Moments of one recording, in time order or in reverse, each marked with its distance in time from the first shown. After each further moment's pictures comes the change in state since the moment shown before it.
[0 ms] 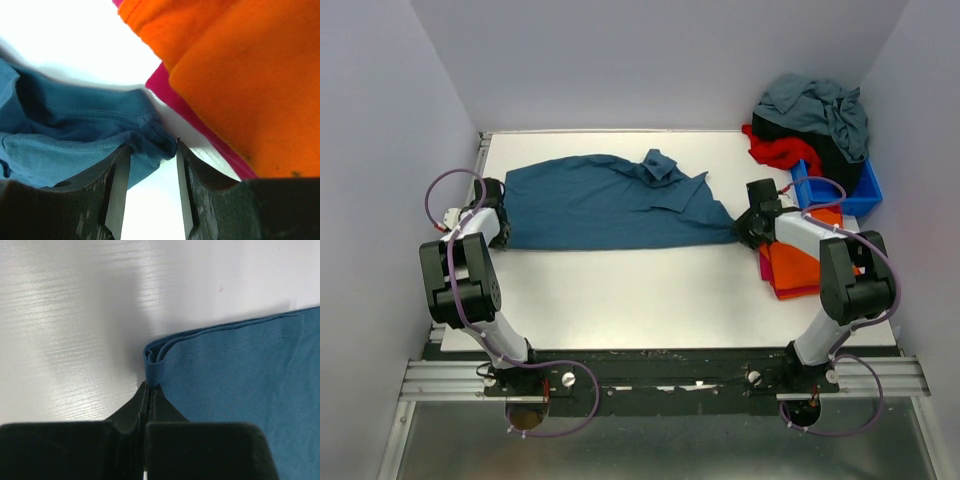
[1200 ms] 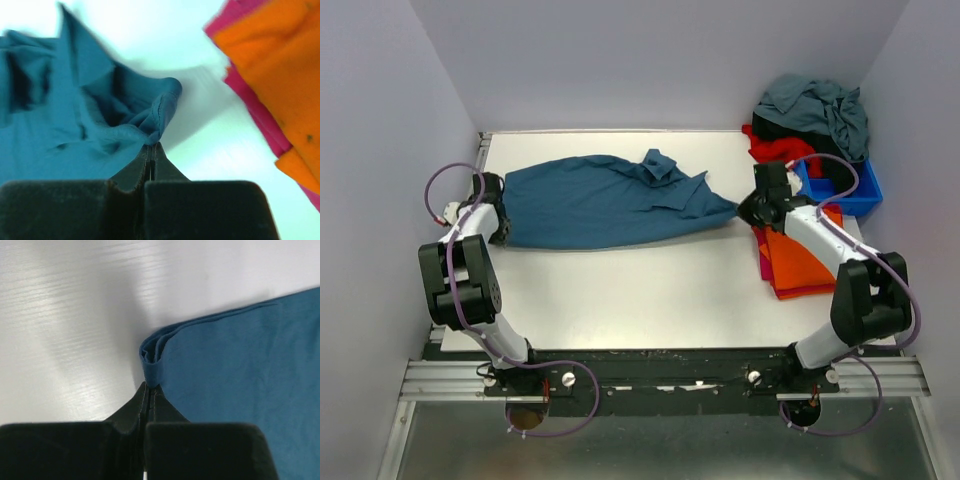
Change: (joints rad) left arm -0.004 -0.018 0.013 -0.035 0.022 0.038; right arm 0.021 -0.122 0.073 -0.086 0.004 -0.047
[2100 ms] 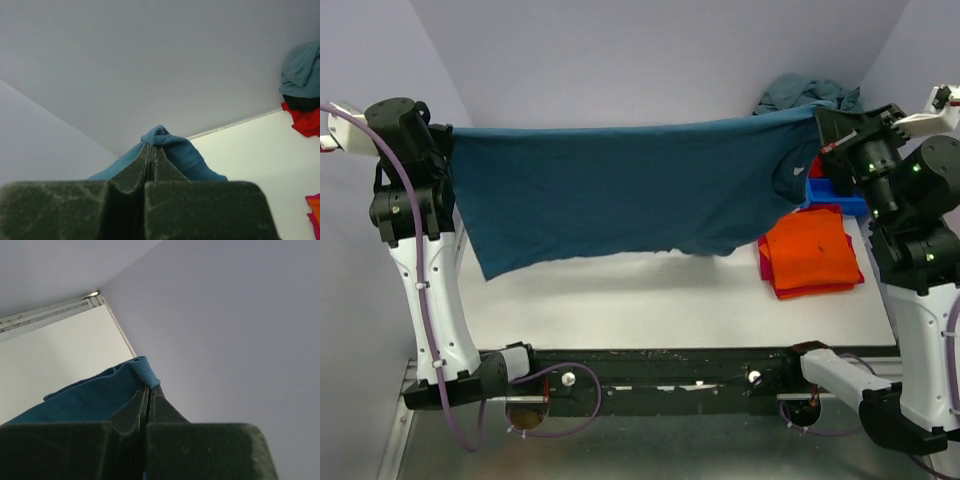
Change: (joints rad) left arm -0.015 -0.471 0.730 -0.285 0.064 0.153; right arm -0.026 -0.560 0.582 -0.102 -0.083 -0.296
